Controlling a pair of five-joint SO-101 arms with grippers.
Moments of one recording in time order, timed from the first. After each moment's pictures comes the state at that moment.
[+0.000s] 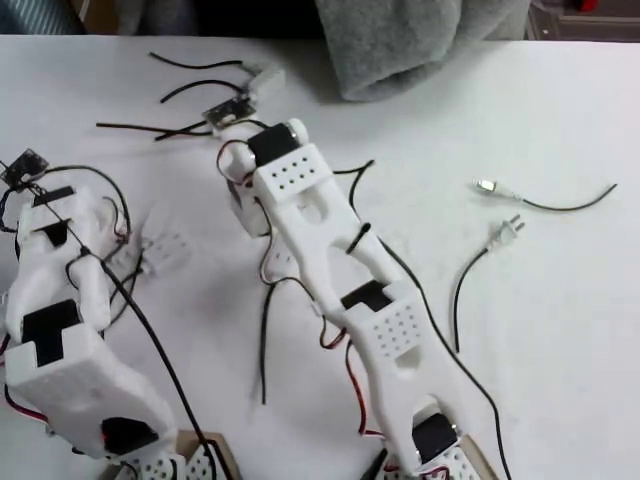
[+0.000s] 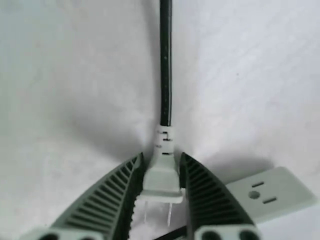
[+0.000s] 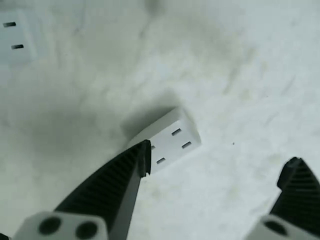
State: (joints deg) left arm -28.2 15.7 20.4 51.6 31.1; right arm -35.8 42.6 -49.1 98.1 3.8
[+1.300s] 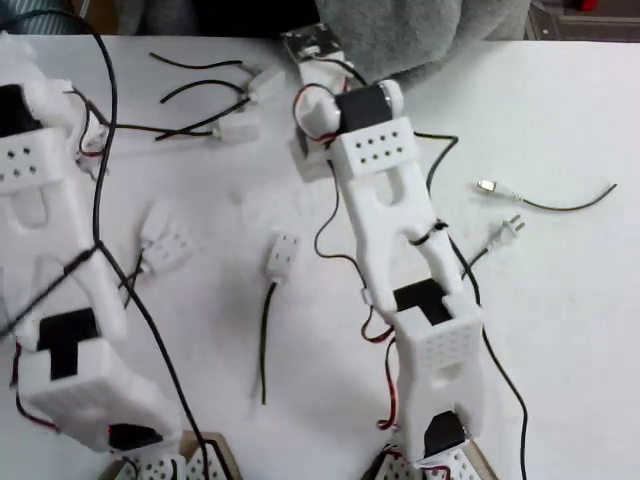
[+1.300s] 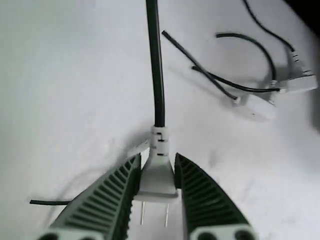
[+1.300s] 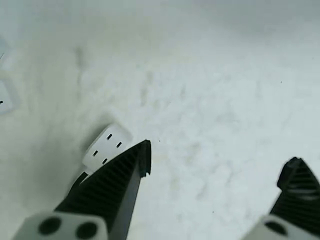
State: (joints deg) left arm -19.4 7.4 -40.8 102.4 26.2; right arm -23.2 28.4 -49.1 98.1 3.8
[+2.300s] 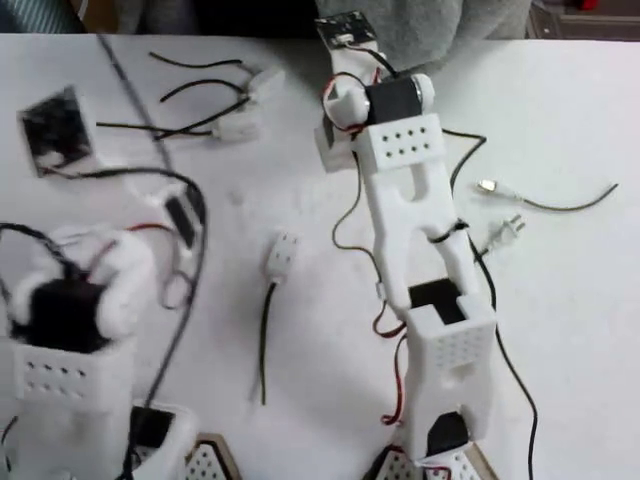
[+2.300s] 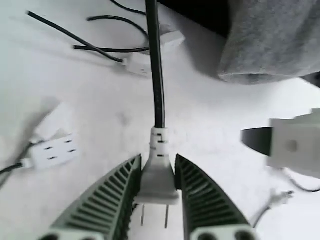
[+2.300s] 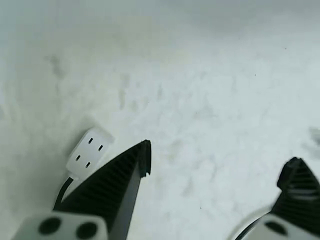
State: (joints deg) left arm 6.8 -50.3 25.7 72.7 35.4; right arm -18.8 27.5 -49.1 98.1 3.8
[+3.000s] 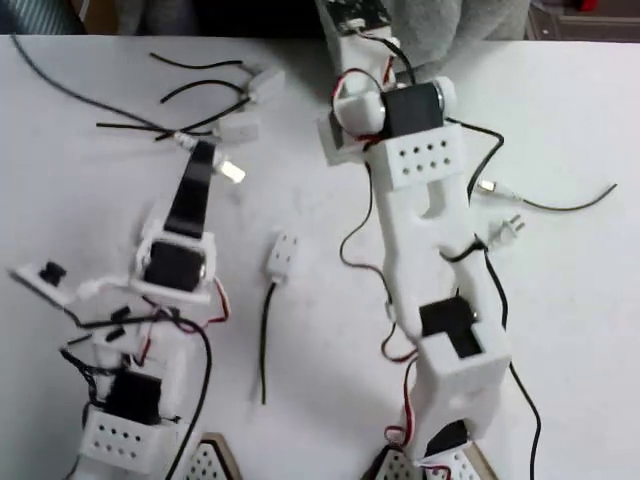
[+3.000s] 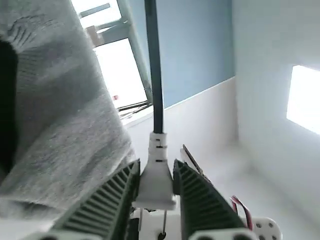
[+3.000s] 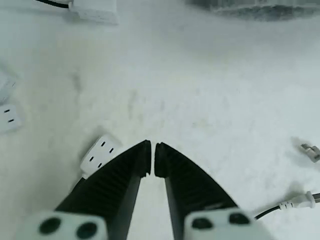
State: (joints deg) left arm 9.0 -90.6 87.1 -9.2 68.3; right arm -19.3 17.7 -47.0 98.1 3.8
